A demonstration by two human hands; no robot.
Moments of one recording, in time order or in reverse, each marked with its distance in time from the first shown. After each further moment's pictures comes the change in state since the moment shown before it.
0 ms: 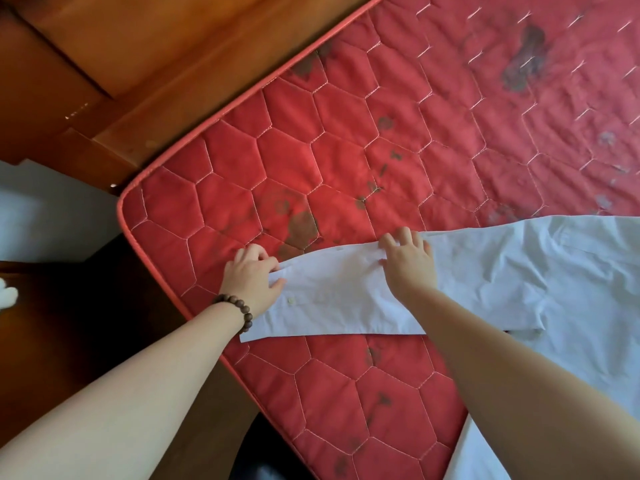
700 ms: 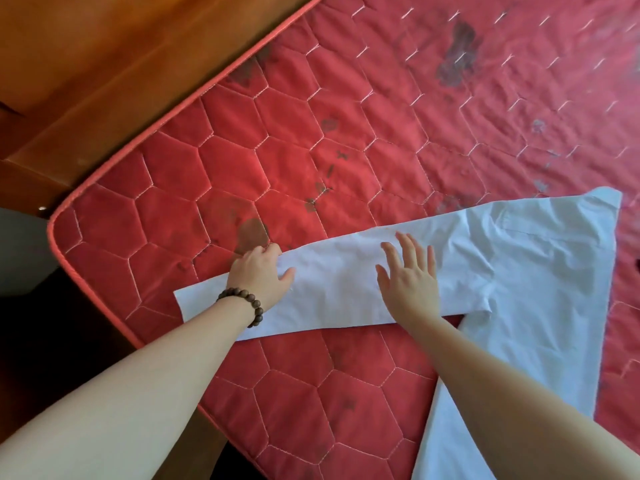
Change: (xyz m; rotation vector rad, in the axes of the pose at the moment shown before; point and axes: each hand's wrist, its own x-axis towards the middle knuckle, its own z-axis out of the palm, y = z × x) left_hand 0.030 0.091 0.014 0.033 -0.058 0.047; right_hand -0.047 0.070 0.013 0.065 0.217 0.072
